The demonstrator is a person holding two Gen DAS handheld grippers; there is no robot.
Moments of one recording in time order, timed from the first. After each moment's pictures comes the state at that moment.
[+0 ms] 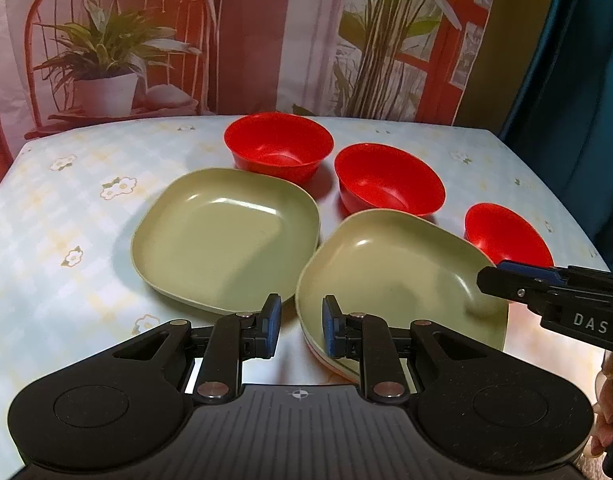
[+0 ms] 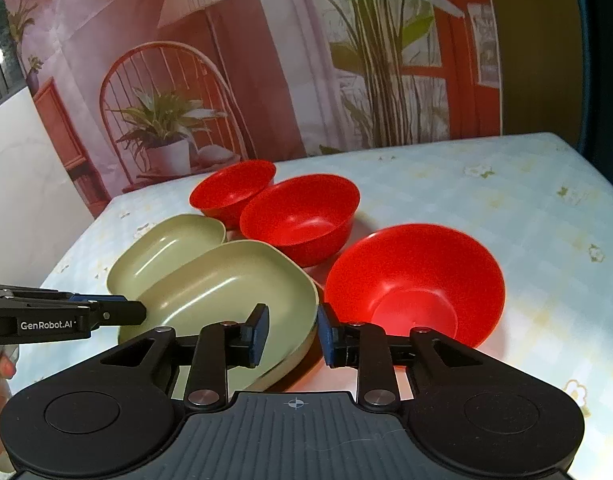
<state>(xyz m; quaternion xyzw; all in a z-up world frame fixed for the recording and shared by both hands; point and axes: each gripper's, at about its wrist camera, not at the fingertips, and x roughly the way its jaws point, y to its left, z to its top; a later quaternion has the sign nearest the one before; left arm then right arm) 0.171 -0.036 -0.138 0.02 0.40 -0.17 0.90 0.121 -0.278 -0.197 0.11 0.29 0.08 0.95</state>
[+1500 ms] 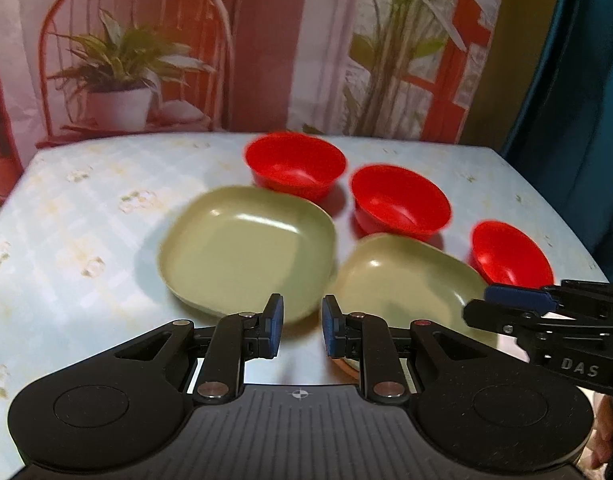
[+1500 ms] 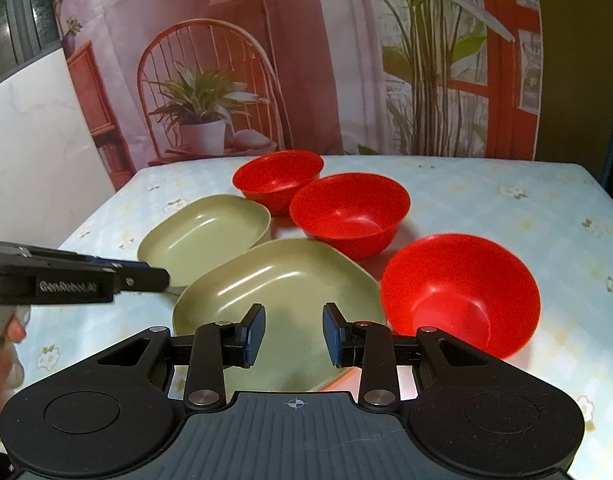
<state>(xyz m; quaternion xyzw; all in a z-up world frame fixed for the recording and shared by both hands) 0.168 -0.017 -0.127 0.02 0.38 -0.16 0.91 0.114 -0.241 -0.190 0.06 0.30 0.11 0.95</state>
